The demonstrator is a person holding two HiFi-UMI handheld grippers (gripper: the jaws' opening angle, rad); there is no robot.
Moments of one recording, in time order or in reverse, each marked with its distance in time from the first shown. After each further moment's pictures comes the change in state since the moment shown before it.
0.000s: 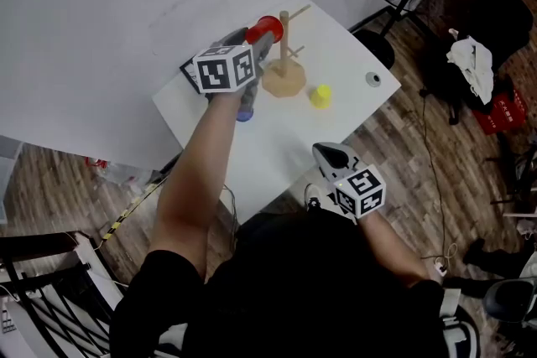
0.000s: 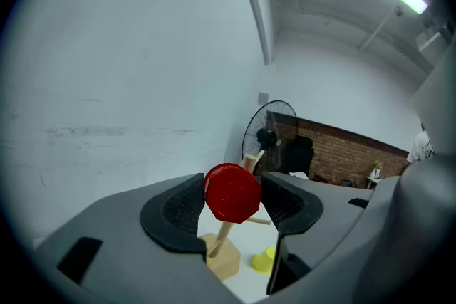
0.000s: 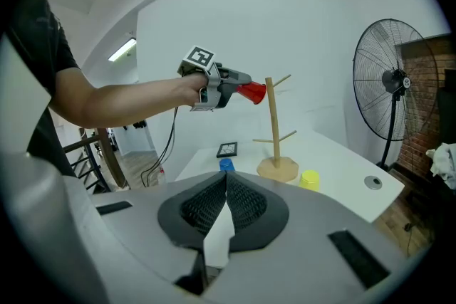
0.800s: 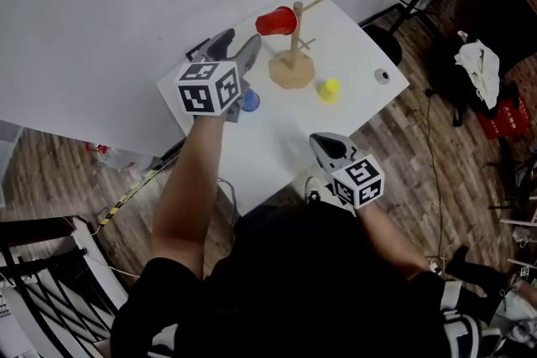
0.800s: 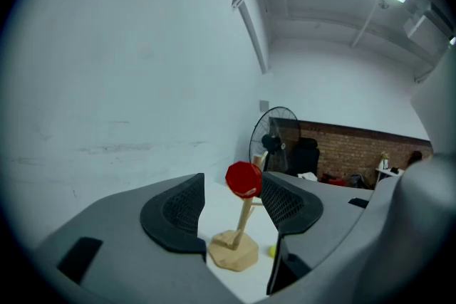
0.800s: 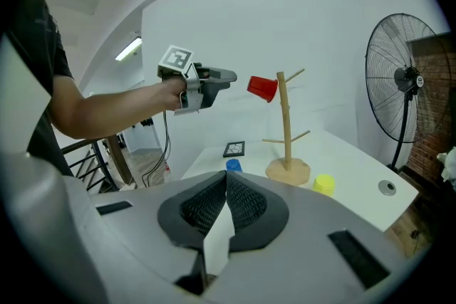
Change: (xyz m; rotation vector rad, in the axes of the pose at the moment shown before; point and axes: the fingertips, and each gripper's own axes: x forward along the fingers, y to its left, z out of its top) left arm -0.070 0.018 -0.004 0.076 -0.087 0.052; right arm 0.023 0.012 0.004 -0.023 0.015 0.060
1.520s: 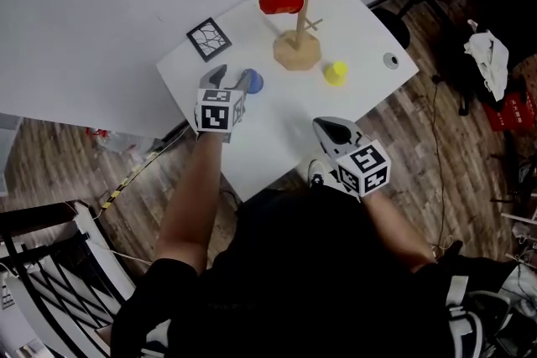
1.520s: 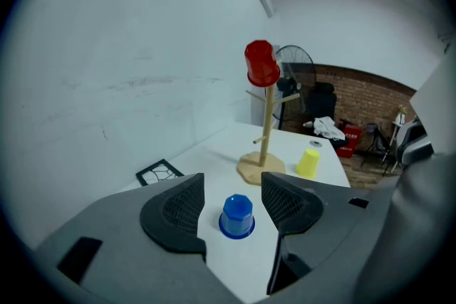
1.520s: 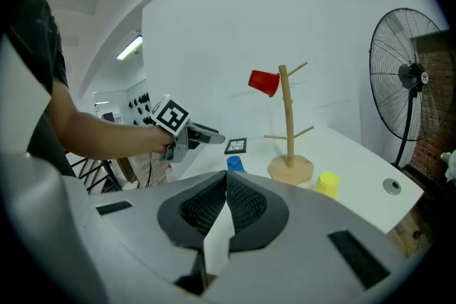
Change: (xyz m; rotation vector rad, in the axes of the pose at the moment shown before) left arm -0.032 0.040 -0.180 0.115 0.367 0.161; right arm 0.008 -0.001 -0.005 -0.005 0.020 0.024
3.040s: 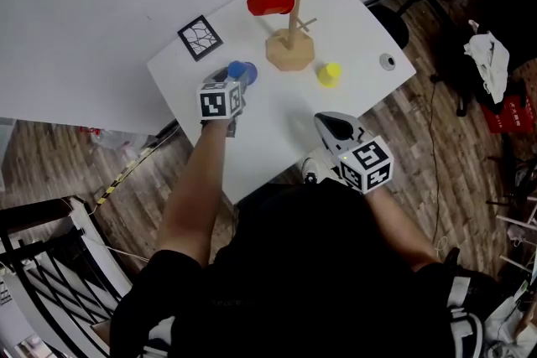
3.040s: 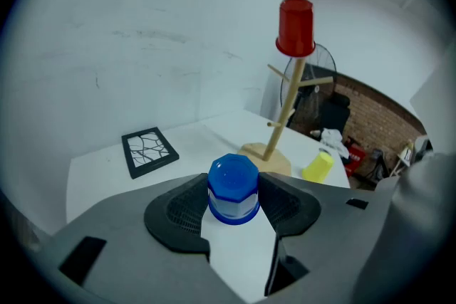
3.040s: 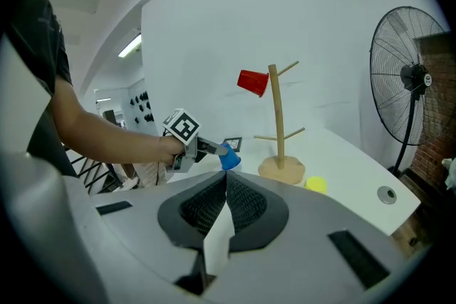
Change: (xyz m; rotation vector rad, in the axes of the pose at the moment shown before) left arm 0.059 -0.004 -0.037 -0.215 0.086 -0.010; right arm -0.005 -0.036 0.001 -0.019 0.014 0.013
